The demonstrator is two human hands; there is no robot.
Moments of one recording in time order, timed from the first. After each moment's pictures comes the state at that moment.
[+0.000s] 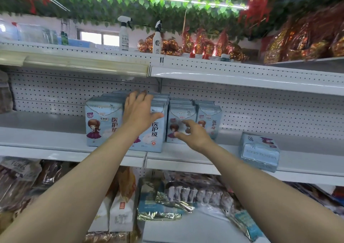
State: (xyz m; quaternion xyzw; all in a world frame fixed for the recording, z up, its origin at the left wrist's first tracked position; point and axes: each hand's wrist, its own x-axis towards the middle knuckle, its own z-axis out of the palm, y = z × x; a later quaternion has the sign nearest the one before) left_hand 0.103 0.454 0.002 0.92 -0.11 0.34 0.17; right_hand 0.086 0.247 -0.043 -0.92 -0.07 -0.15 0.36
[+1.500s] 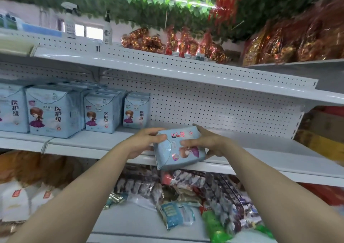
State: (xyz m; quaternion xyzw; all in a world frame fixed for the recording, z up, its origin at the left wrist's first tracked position) left_hand 0.044 0.134 -0.072 0.73 -0.21 -0.12 0.64; right_hand 0.010 -0.114 -0.033 -0.89 -0.01 0.09 0.44
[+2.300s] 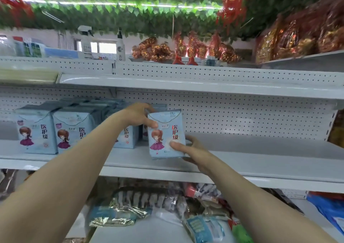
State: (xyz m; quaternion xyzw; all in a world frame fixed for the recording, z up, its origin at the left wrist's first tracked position) left_hand 0.090 0.224 0.049 0.93 -0.16 0.04 0.32; right_hand 0.045 -0.010 -0.065 -0.75 -0.04 0.01 0.66
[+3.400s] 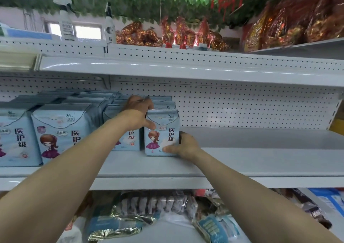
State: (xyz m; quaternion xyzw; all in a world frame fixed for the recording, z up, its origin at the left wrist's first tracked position) left_hand 0.190 0.265 0.010 0.96 -0.19 0.14 0.16; right_hand 0.159 0.062 -0.094 -0.89 0.01 -0.07 0.45
